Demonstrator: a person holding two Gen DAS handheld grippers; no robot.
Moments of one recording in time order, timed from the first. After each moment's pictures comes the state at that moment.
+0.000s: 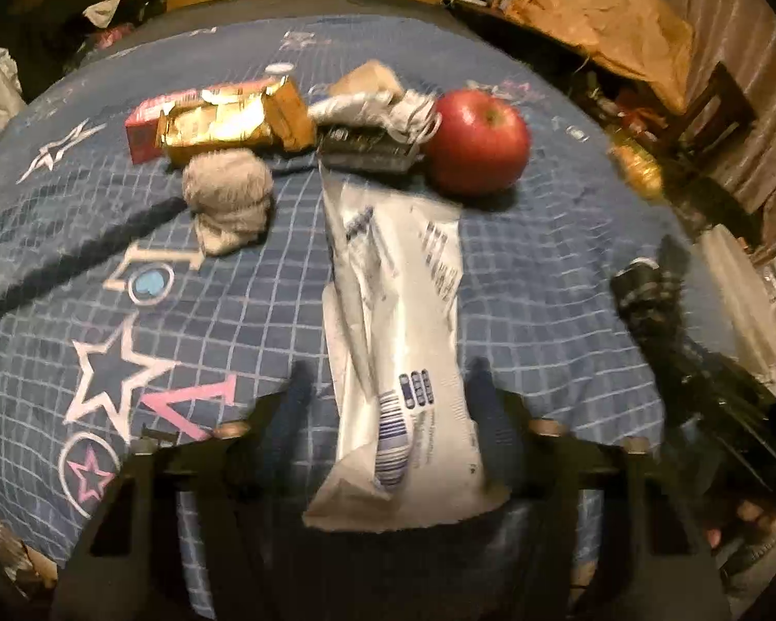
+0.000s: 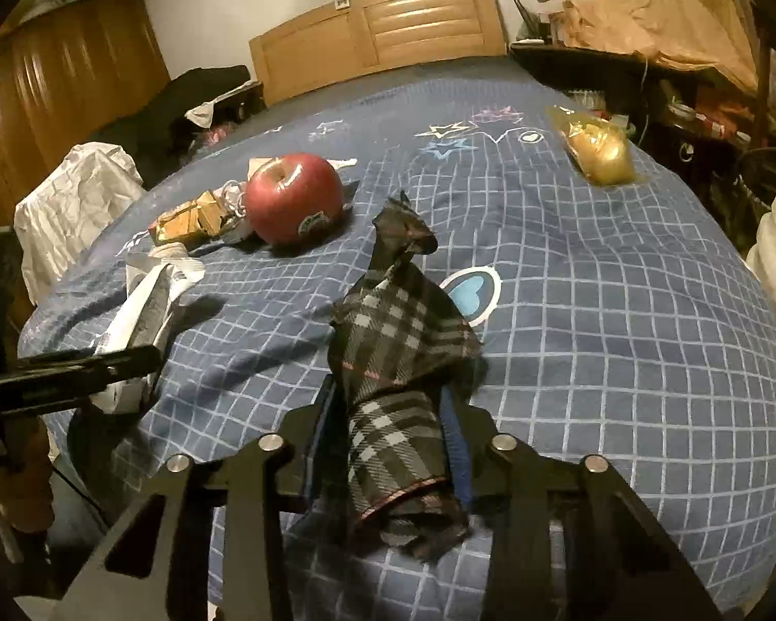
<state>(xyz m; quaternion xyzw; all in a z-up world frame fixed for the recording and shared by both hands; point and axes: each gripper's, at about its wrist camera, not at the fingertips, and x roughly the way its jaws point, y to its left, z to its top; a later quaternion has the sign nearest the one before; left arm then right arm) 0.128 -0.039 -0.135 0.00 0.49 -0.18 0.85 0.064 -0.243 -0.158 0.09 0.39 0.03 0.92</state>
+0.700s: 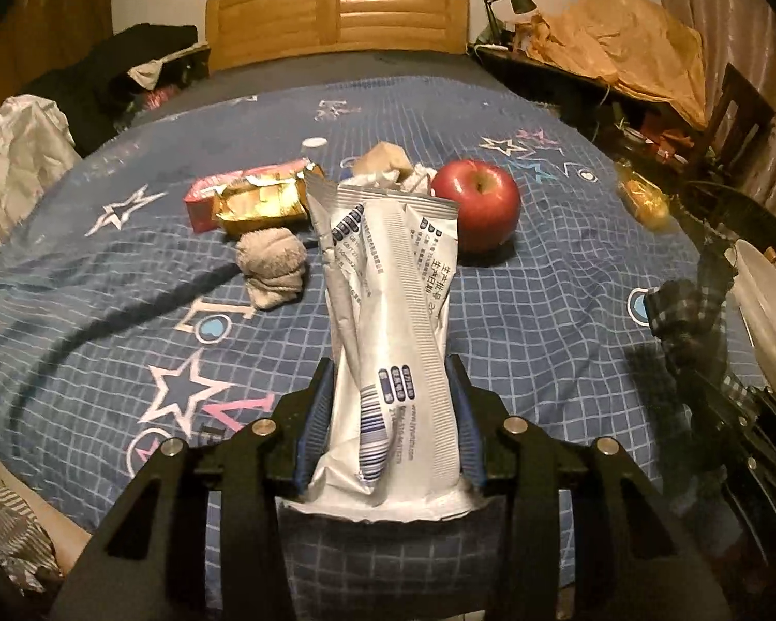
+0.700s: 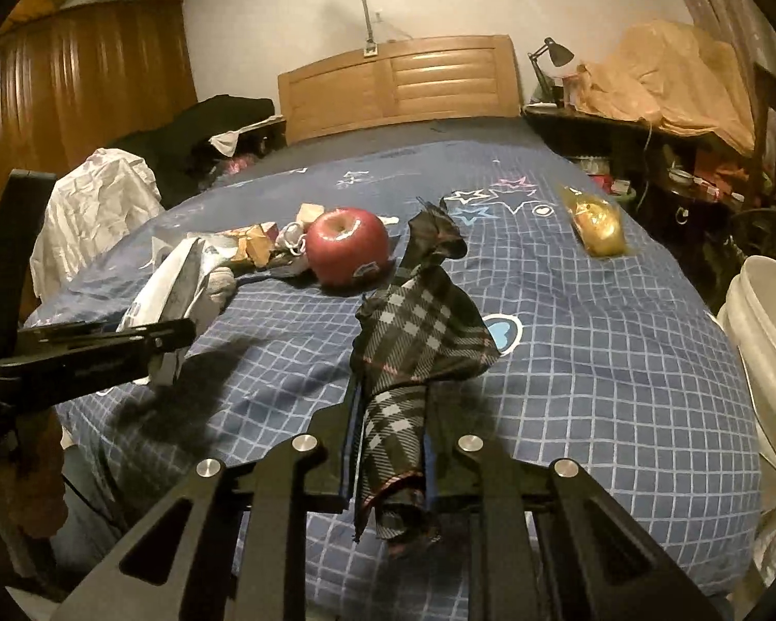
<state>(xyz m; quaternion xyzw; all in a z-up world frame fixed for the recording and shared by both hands) 0.090 -0.057 -0.090 0.04 0.41 -0.10 0.91 0.013 -0.207 -0.118 0.05 0.32 0.03 0.94</state>
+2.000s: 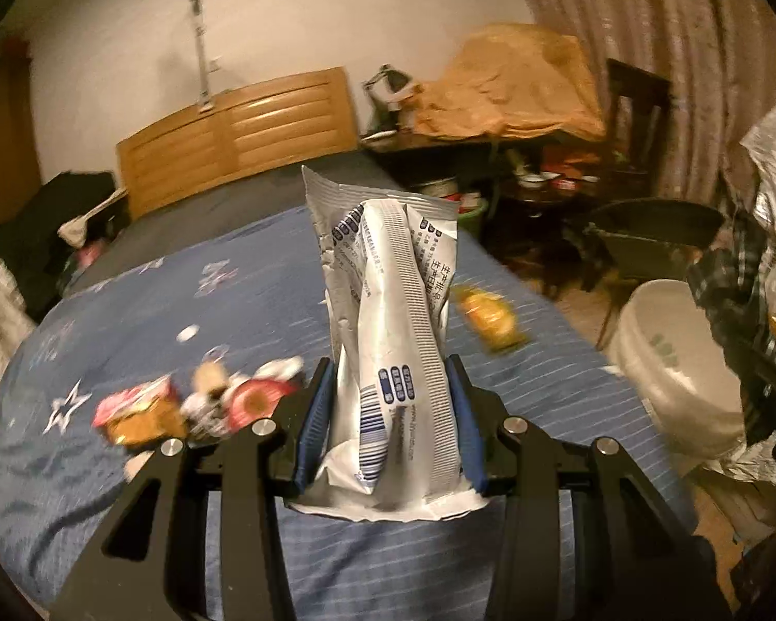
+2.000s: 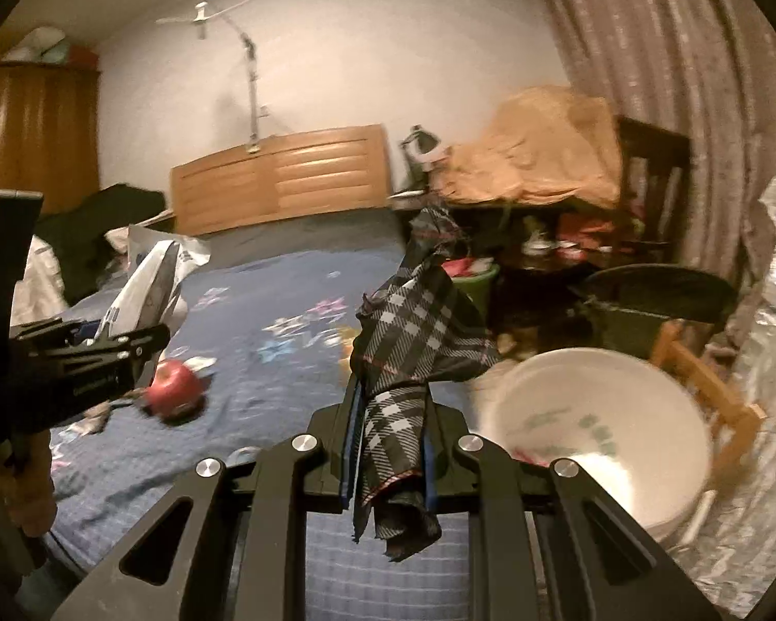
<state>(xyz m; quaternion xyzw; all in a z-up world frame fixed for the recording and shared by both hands) 0.081 -0.239 -0.004 0.13 0.27 -0.21 0.93 -0.055 -0.372 -0.006 0.04 0.21 -0.14 0.97</state>
